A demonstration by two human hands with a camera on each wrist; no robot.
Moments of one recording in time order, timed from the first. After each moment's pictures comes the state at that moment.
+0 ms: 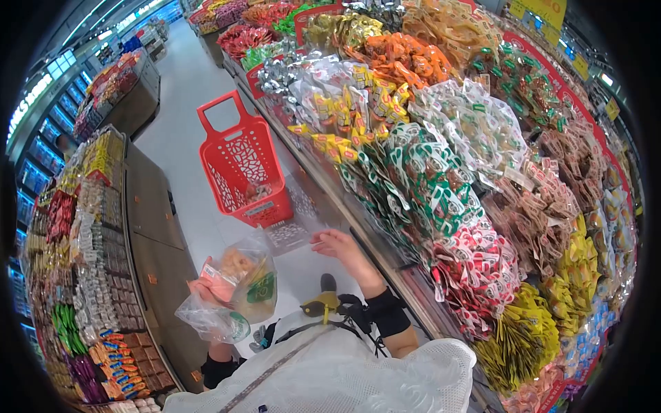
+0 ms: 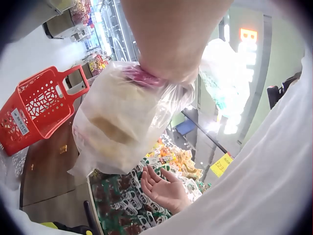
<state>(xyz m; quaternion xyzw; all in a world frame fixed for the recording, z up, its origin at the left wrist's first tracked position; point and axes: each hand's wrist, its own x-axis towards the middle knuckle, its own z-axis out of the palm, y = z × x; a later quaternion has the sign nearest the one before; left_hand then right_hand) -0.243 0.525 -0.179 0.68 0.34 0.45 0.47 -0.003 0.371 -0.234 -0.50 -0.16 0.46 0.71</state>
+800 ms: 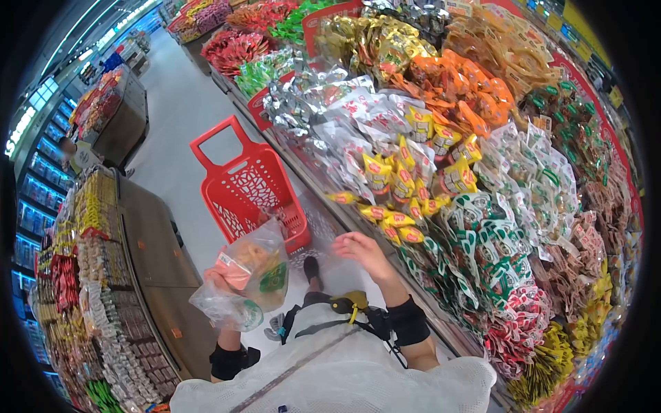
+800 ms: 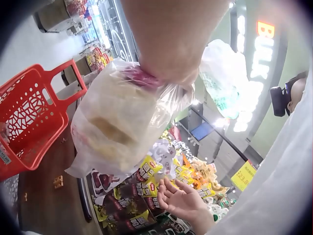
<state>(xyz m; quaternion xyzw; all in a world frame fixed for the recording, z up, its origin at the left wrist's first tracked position) -0.057 0.765 -0.198 0.78 0.35 0.34 0.39 0.142 0.544 -0.236 -0.55 -0.11 0.41 0.72</state>
